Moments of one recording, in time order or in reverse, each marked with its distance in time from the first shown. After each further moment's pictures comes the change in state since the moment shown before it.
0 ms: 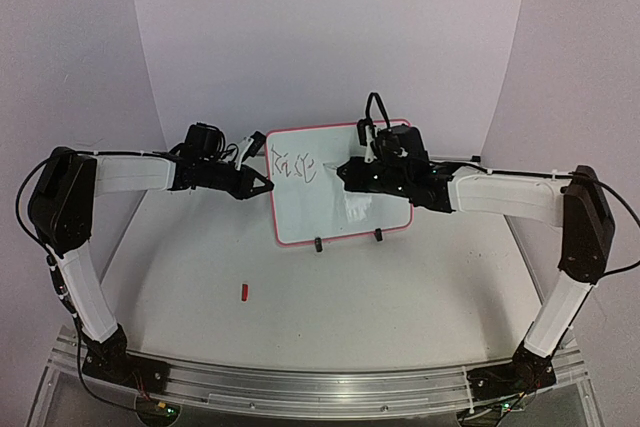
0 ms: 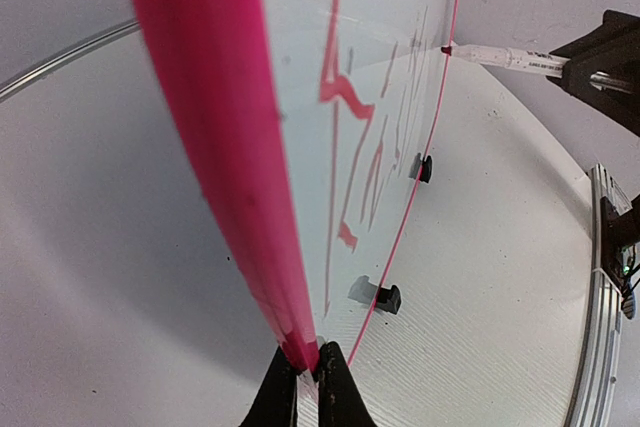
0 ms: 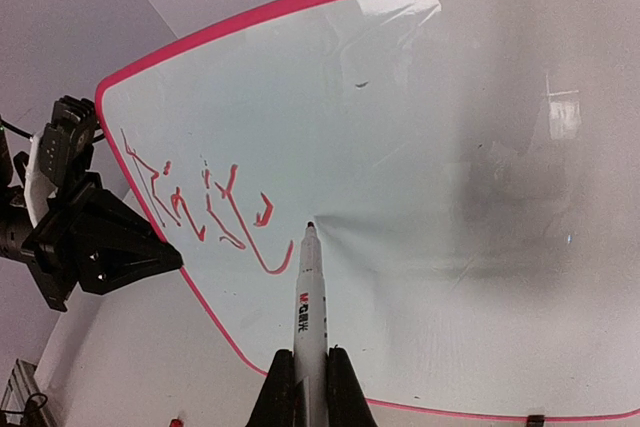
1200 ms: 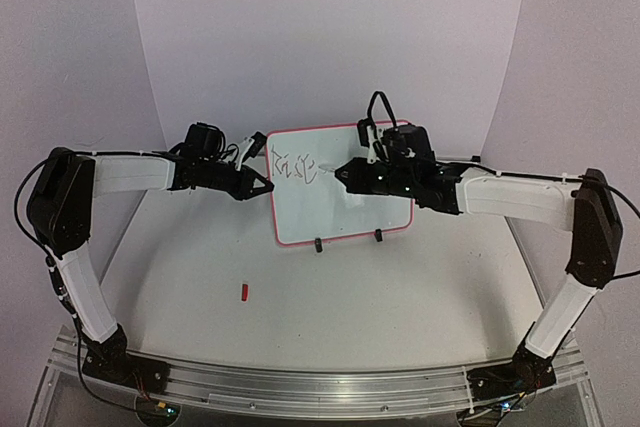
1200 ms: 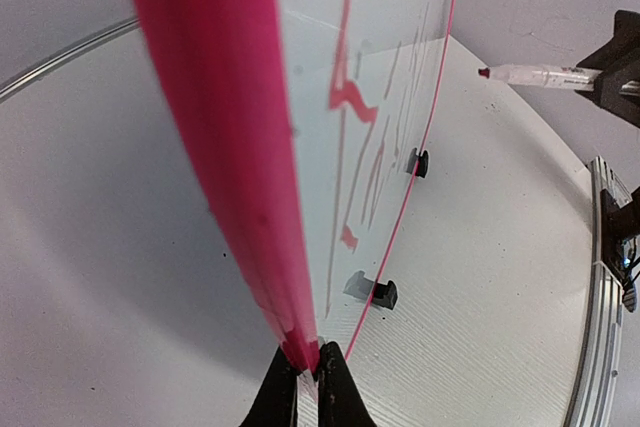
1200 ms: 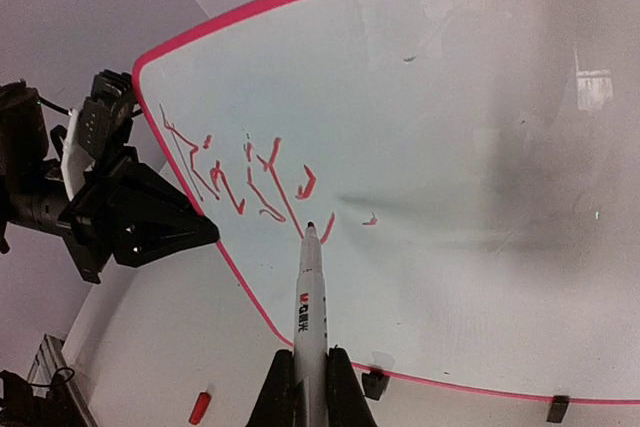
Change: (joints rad) left arm -0.004 -0.011 0.000 -0.019 -0.002 0.018; right arm 0.000 -0.042 -0.035 -0.017 -0.091 0.019
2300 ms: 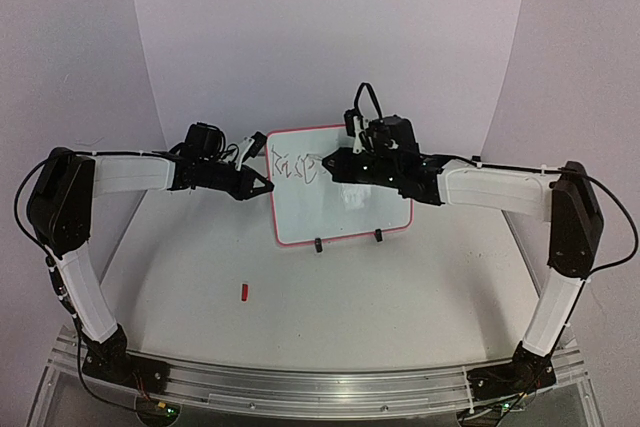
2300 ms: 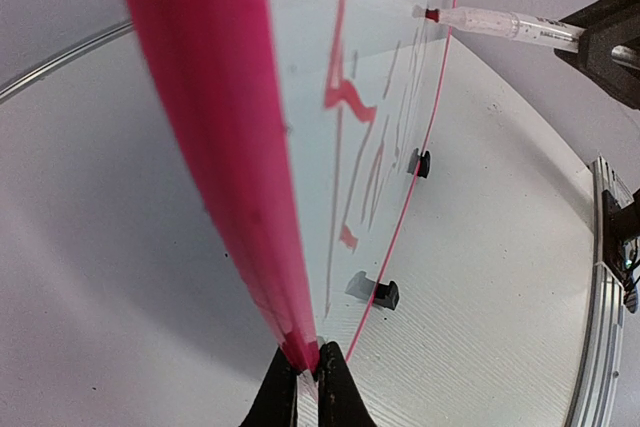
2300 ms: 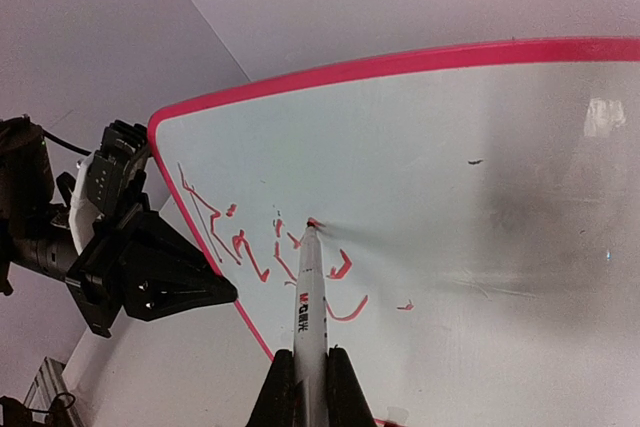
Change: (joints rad) left arm 0.000 0.000 0.000 0.000 -0.006 0.000; right arm 0.002 0.112 0.142 0.040 0.011 -0.020
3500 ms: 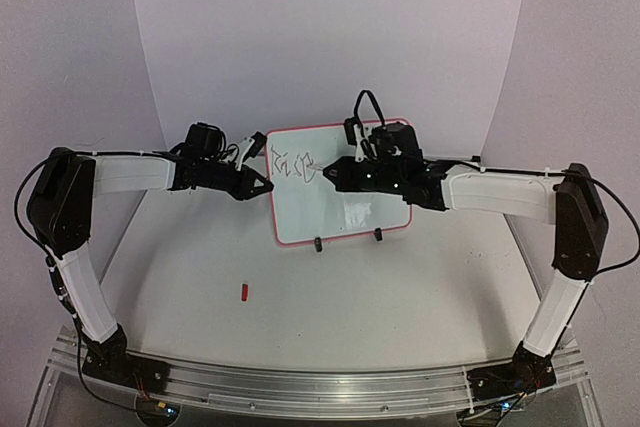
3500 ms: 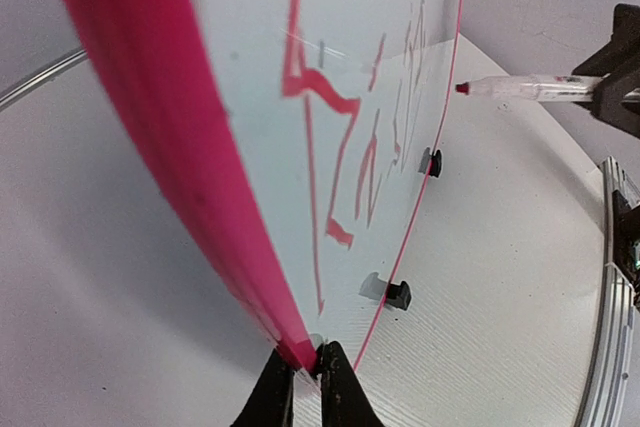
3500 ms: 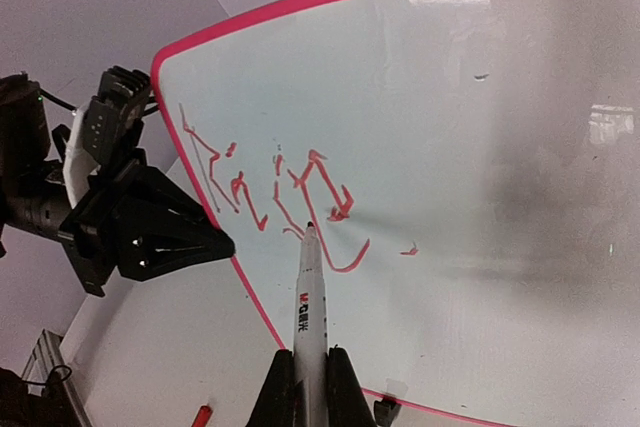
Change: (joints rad) left arm -0.002 0.000 0.000 0.002 -0.018 0.003; right arm 0.006 -0.024 -0.063 0.000 -0.043 -0.014
